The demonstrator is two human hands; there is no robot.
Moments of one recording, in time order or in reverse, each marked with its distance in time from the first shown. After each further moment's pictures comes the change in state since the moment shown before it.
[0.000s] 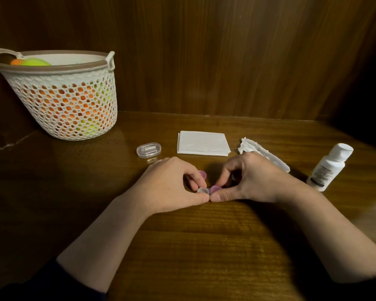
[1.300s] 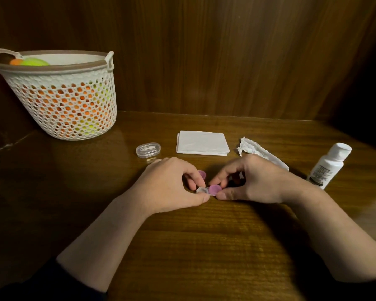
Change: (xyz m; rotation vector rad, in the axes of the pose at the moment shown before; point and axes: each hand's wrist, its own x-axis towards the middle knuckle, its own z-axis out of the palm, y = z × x) left_hand 0.000 -0.001 0.000 0.030 0.030 -0.003; right_hand -0.005 0.002 -0.004 0.016 -0.080 -0.003
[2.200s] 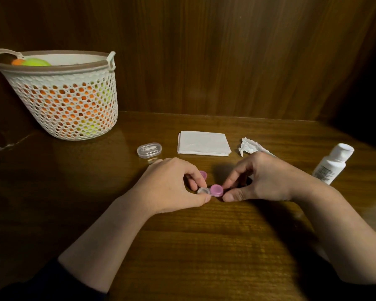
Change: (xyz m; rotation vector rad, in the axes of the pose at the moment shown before) left_hand 0.000 -0.002 0.002 0.007 0.014 0.011; right_hand -0.004 0.003 -0.013 0.004 -0.047 0.070
